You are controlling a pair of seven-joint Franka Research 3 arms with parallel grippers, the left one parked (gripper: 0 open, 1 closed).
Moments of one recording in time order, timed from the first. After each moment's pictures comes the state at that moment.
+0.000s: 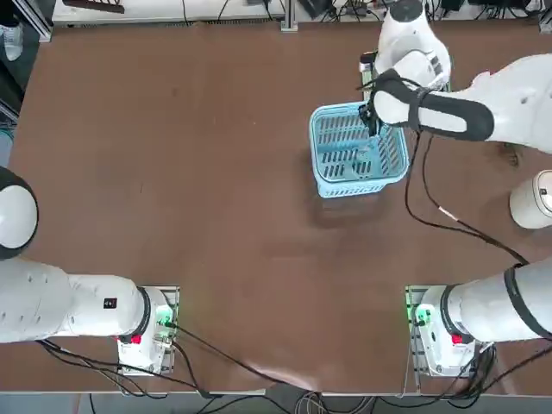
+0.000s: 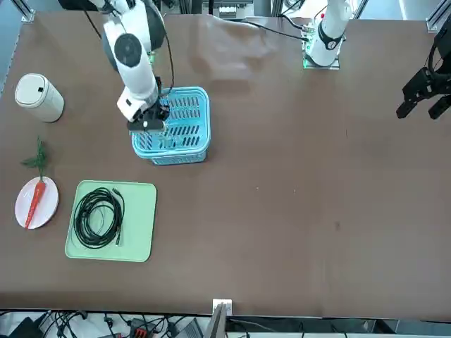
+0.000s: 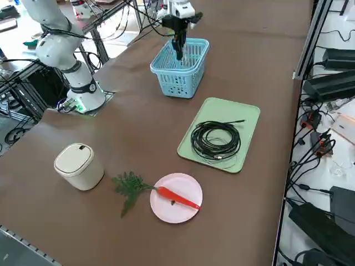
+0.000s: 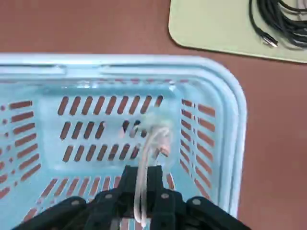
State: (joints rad) arm 0.23 -0.04 0.32 -2.18 -0.07 2.05 0.51
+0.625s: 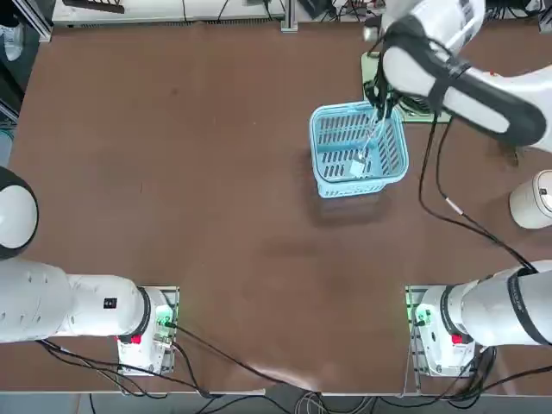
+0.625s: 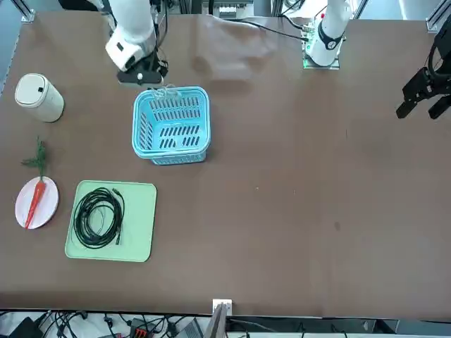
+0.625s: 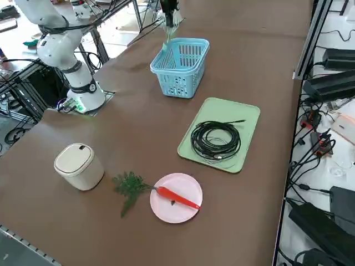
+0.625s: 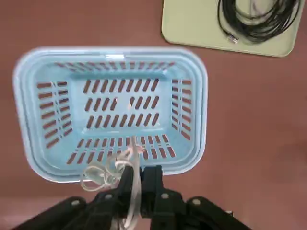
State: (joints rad) arm 0.29 -0.14 0.31 -1.90 -0.05 1.66 0.56
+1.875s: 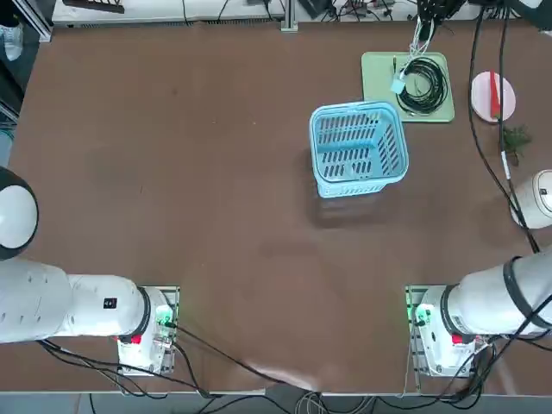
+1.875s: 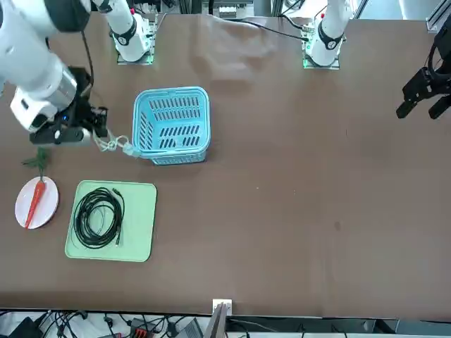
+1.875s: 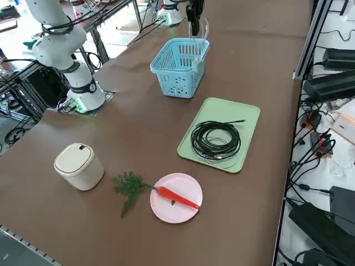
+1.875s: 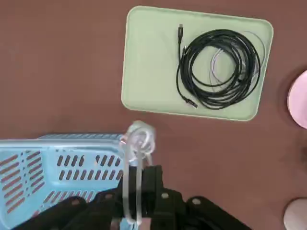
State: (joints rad) arm -0.04 0.18 0.27 -1.54 -0.05 1.67 0.17
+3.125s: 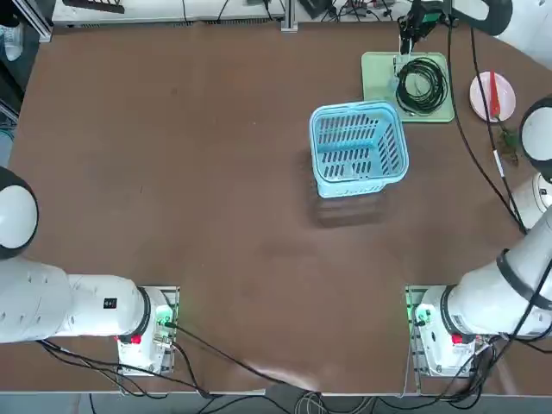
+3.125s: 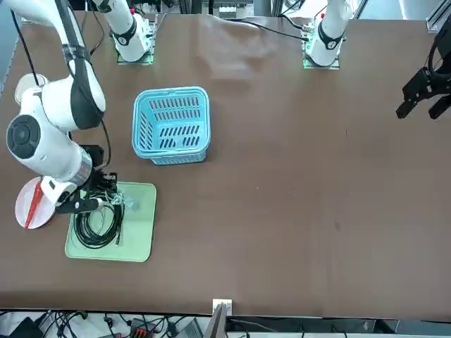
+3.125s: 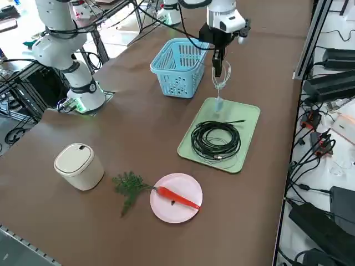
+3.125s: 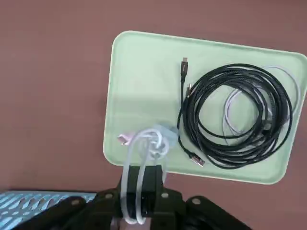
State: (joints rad) arm -0.06 0.46 0.27 -1.52 -0.12 1.96 0.13
